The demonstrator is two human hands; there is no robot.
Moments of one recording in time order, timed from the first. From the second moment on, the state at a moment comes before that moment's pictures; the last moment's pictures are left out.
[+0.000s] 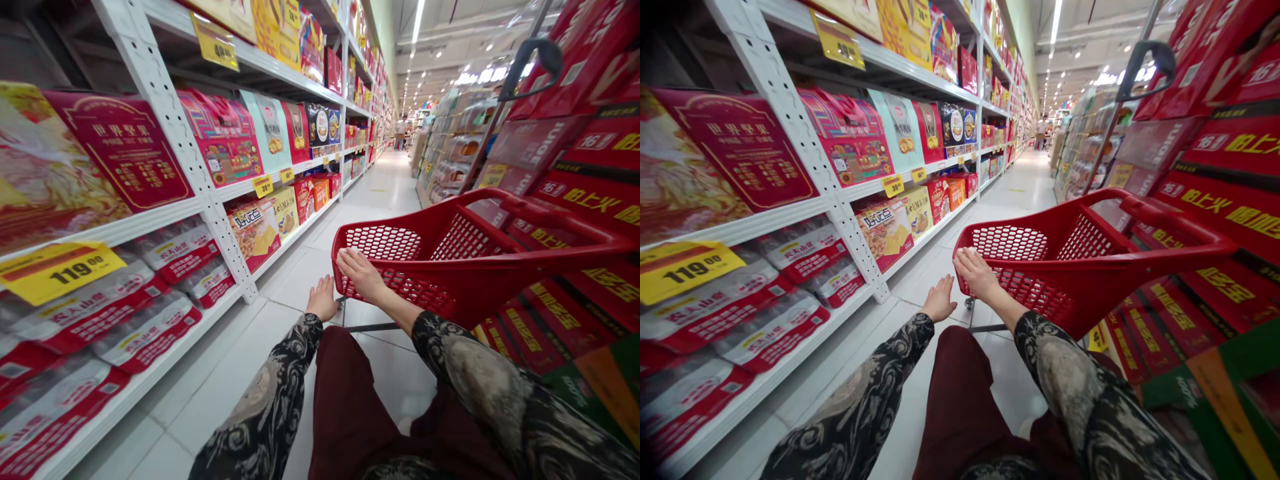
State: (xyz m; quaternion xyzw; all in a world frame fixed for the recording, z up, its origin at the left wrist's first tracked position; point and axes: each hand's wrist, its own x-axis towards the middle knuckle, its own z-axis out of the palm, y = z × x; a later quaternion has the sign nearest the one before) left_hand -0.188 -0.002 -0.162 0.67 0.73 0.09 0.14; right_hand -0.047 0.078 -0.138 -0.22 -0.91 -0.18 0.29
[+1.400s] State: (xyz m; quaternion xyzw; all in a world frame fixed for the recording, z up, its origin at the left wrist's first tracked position) left_hand -0.115 -0.012 -0.166 0.71 0.70 0.09 -0.04; right_hand 0.023 0.063 -0.202 -0.29 -0.91 -0.13 0.26
